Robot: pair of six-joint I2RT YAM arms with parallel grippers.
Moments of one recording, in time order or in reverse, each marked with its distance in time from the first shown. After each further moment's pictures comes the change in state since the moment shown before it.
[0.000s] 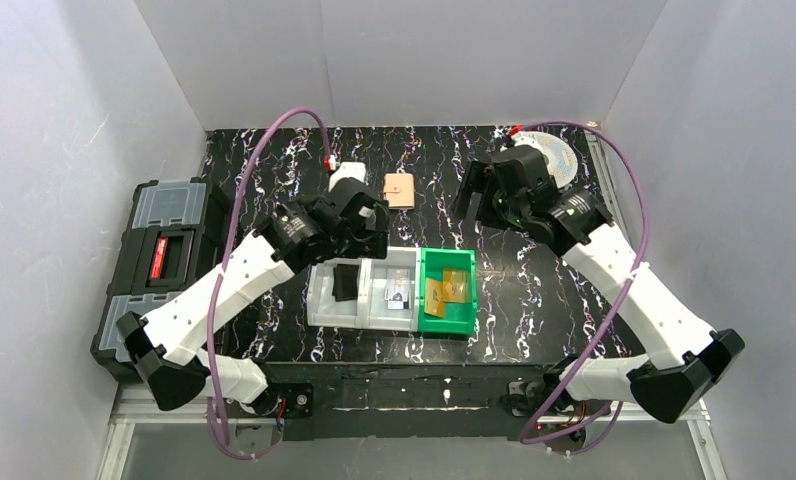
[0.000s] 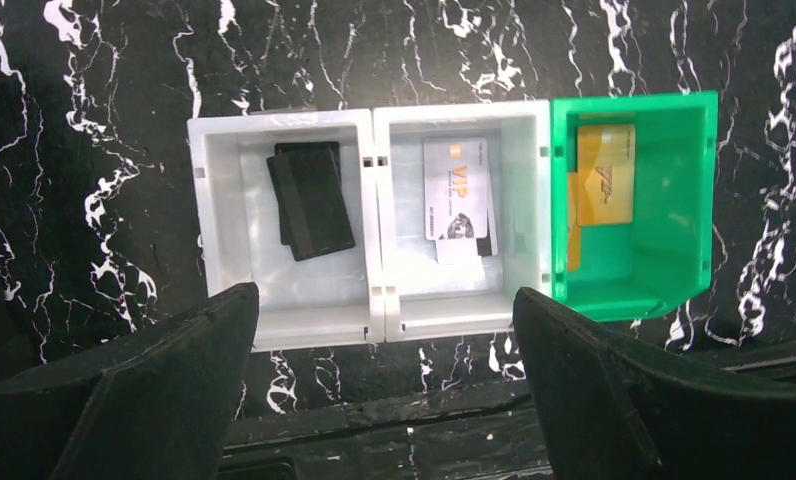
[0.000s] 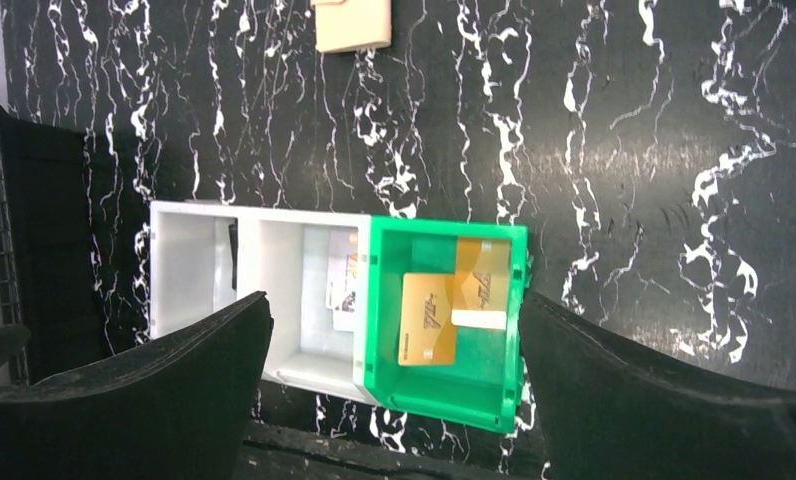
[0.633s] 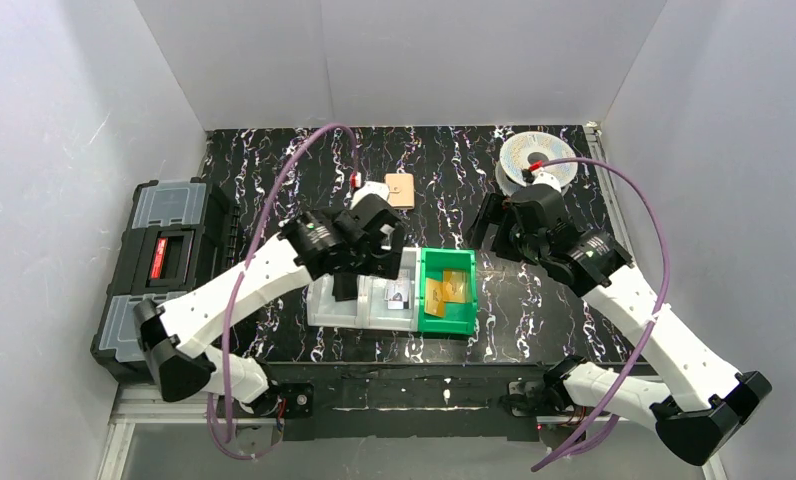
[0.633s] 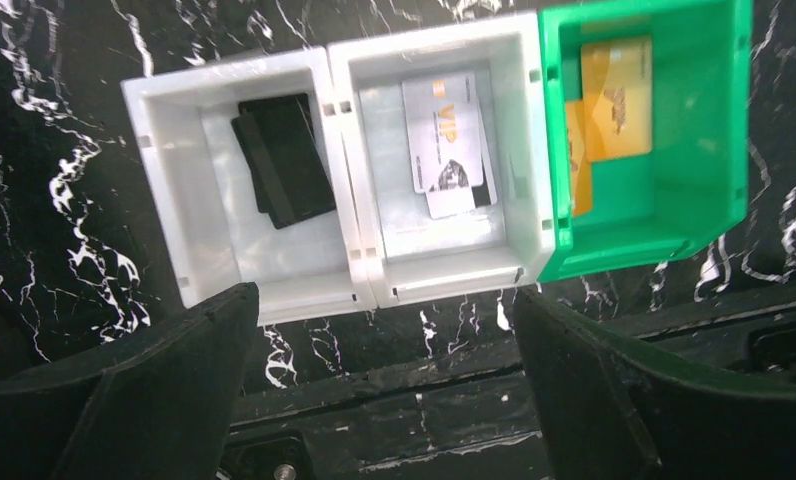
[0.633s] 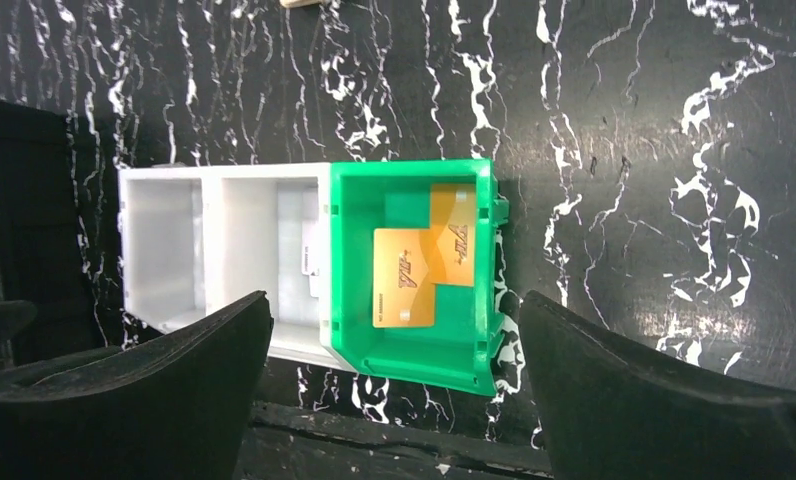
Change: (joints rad) left arm -0.072 0.063 -0.038 -0.023 0.050 0.008; right arm 0.004 -0.206 -0.261 0.046 0.001 0.067
